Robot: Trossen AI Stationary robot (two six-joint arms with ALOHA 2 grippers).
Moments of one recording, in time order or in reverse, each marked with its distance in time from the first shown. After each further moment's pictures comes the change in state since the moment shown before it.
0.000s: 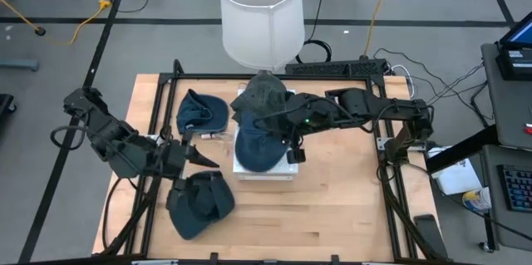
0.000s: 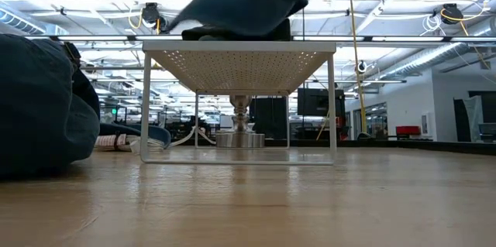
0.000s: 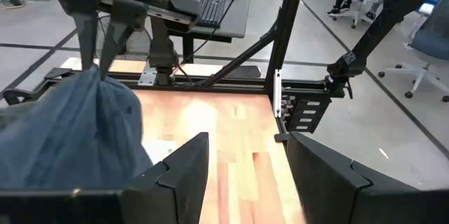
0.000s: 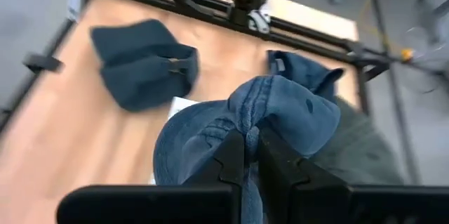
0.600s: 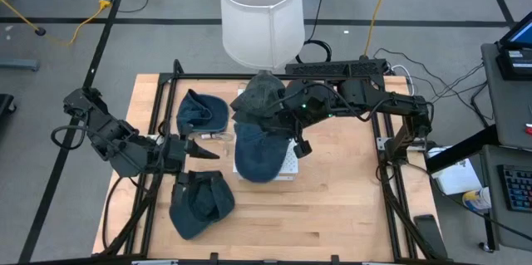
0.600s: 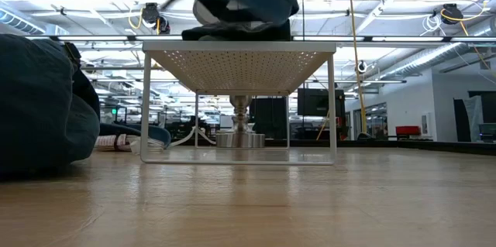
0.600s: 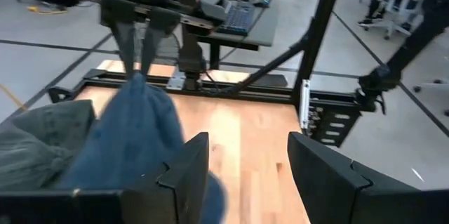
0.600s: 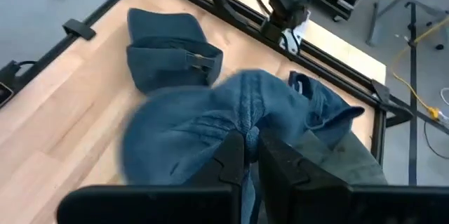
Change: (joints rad) left arm 0.005 -0.003 0.000 -0.008 -0.104 -0.019; right arm -0.079 0.000 0.000 -0.002 -0.229 -0.262
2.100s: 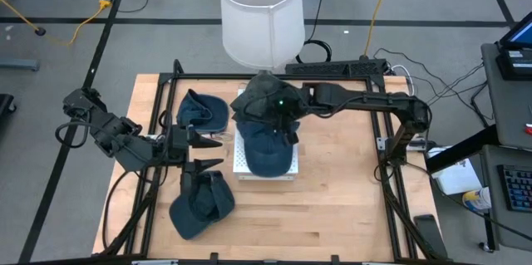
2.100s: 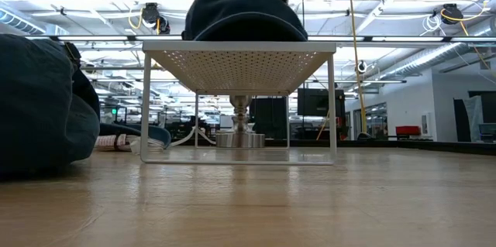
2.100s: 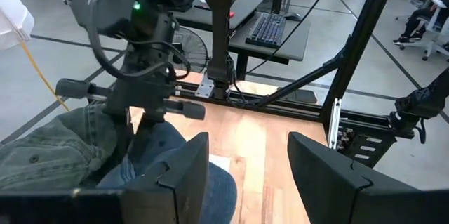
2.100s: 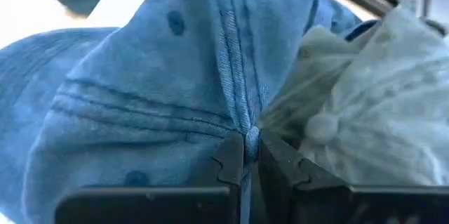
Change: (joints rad) left arm 0.053 0.001 0.000 0.013 -0.076 -0.025; right arm -0.166 0.000 -0.423 0.274 0.022 -0.074
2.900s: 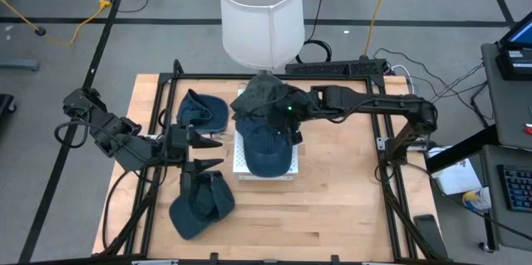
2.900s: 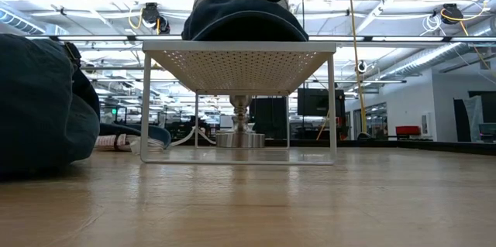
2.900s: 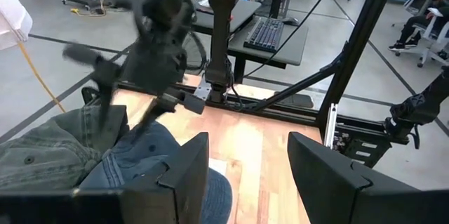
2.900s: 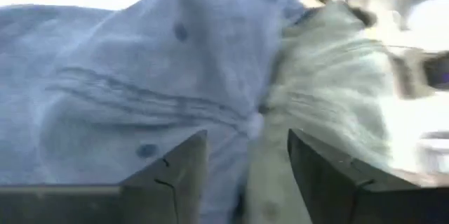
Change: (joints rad) left arm 0.000 0.000 0.000 0.018 0.002 -0.007; right arm 0.061 -0.068 -0.001 -0.034 0.237 0.006
